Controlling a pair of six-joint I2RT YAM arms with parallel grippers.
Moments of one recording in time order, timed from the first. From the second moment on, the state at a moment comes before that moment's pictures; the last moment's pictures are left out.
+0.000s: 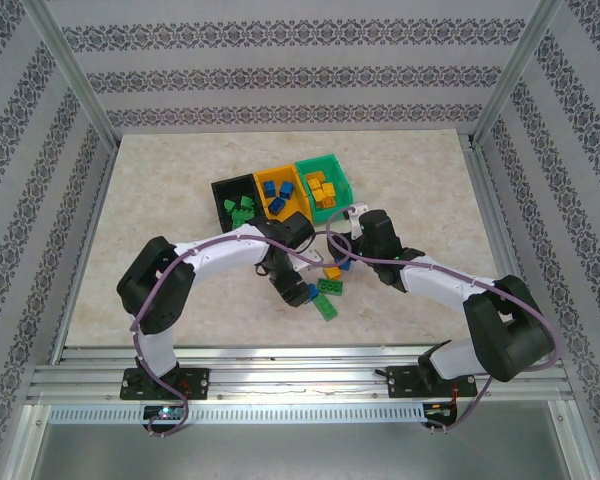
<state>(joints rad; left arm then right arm) -0.76 1.84 1.30 -0.88 0.19 0.16 0.48 1.40 0.64 0.10 -0.05 0.21</state>
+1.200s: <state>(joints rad) -0.83 1.93 1.30 -0.87 0.04 0.20 0.44 1.40 0.64 0.11 -0.07 0.23</state>
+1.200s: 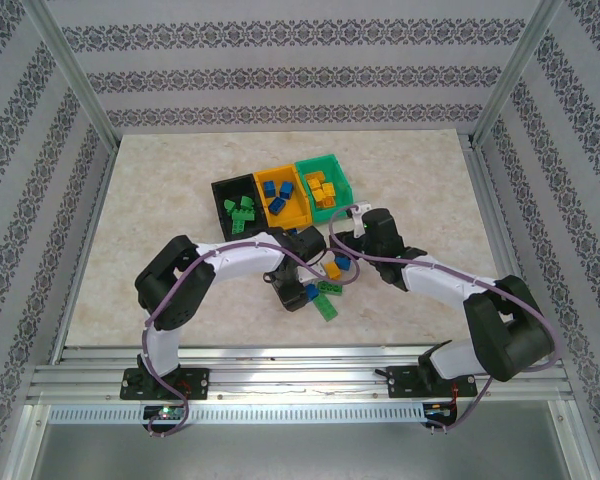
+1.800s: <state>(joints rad) -0.76 1.71 1.30 -0.78 -0.03 0.13 0.33 1.38 0.58 0.16 -0.14 0.33</state>
